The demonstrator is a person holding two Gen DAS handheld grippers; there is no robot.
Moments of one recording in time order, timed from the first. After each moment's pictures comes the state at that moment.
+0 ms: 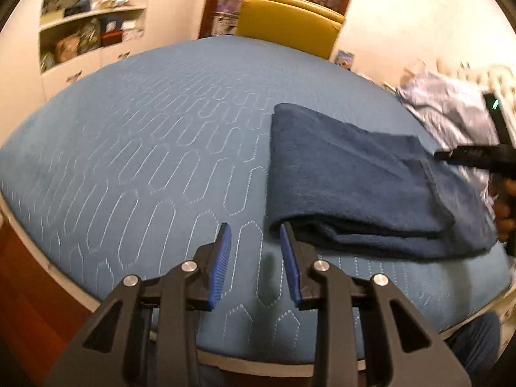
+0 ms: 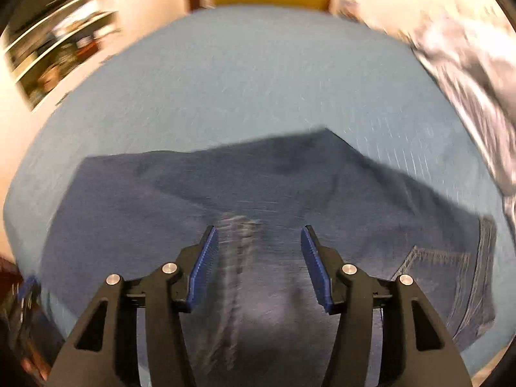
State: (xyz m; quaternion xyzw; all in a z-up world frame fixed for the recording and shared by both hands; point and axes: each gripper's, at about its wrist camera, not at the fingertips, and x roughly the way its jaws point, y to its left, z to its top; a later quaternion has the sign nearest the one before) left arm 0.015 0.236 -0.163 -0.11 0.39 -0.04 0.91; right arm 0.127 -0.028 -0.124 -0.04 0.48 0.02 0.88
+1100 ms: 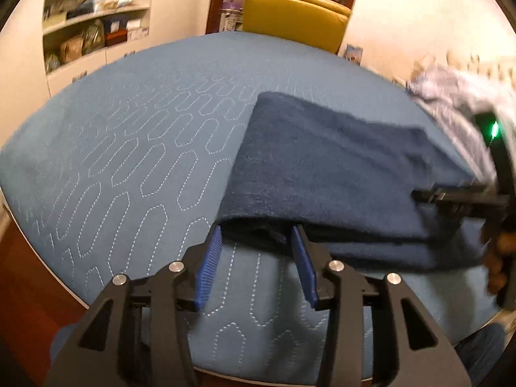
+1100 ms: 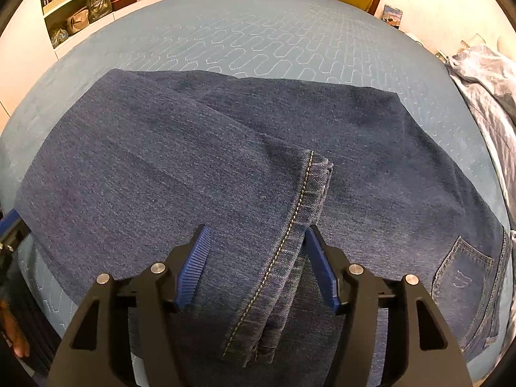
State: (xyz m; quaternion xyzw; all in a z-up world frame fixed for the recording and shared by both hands) left arm 0.035 0.184 -0.186 -0.09 0.39 -0.01 0.92; right arm 0.116 -0.010 -0.192 -0.11 0.51 0.05 0.85
